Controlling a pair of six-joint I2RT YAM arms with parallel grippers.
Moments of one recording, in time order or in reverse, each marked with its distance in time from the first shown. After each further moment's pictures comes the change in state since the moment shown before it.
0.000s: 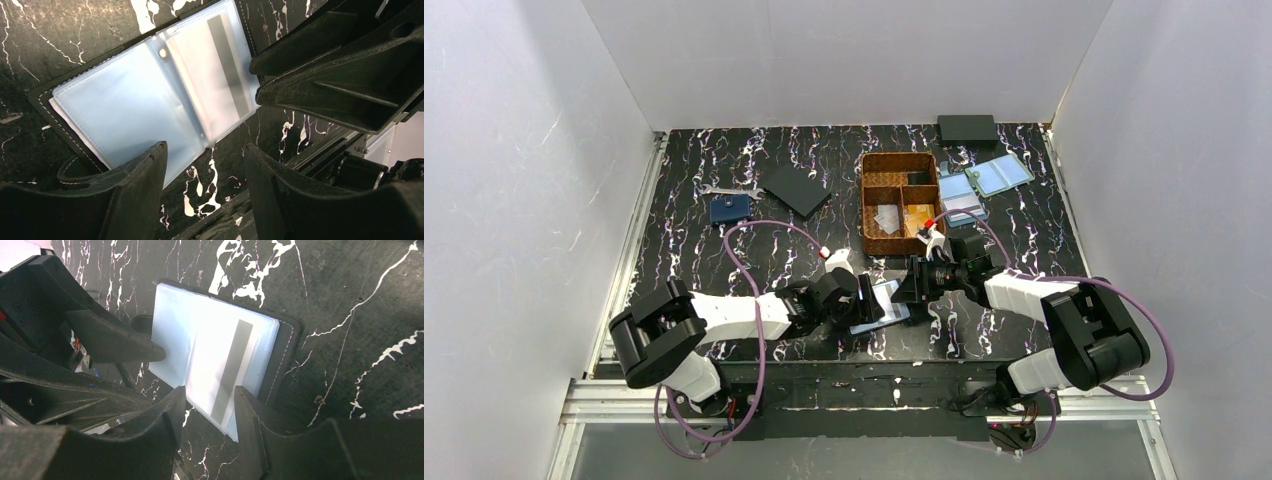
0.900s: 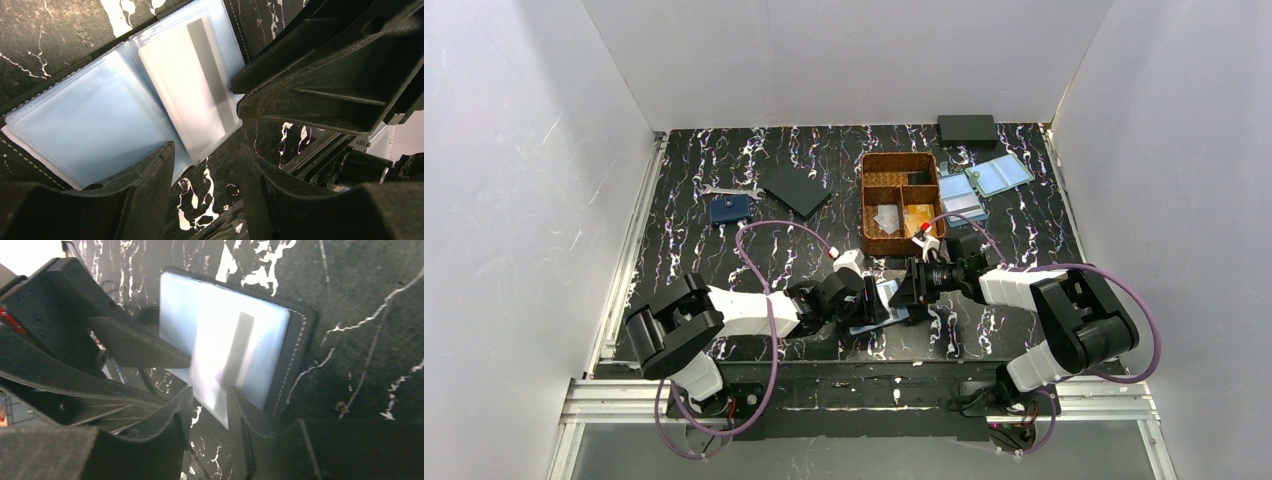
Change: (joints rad) left arm 0.000 0.082 0.014 0.080 0.050 0.026; right arm 0.002 0.086 0.019 0.003 -0.072 0.046
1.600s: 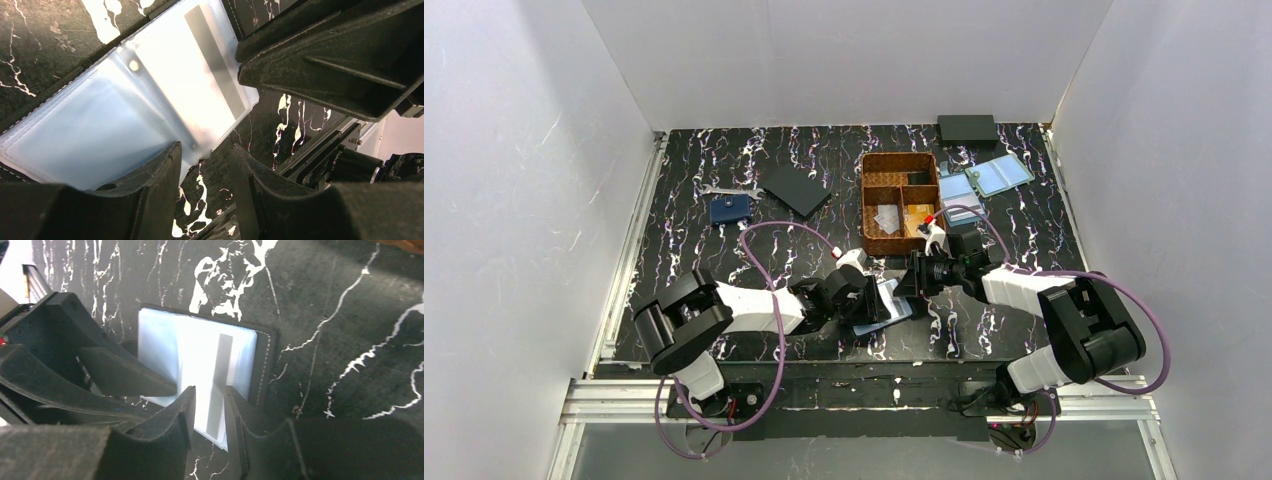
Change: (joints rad) left arm 0.021 0.048 0.023 0.022 0.053 -0.020; right arm 0.000 -0.053 0.019 -0.013 0.137 -0.039
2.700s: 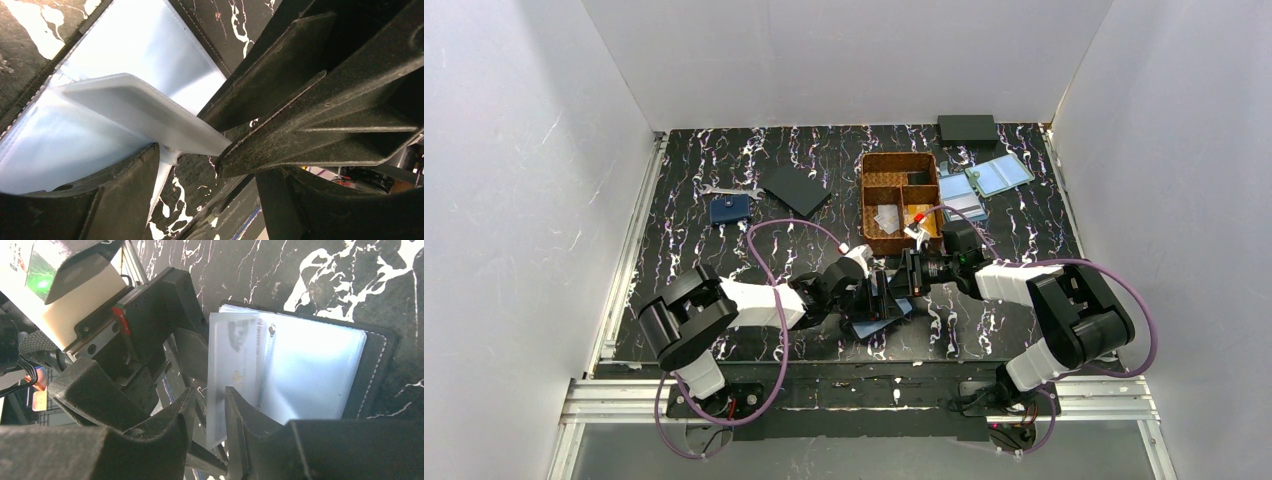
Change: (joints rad) left arm 0.036 0.033 0.018 0.069 0.153 0.008; right arm 0.020 0.081 0.024 0.126 -0.293 0.154
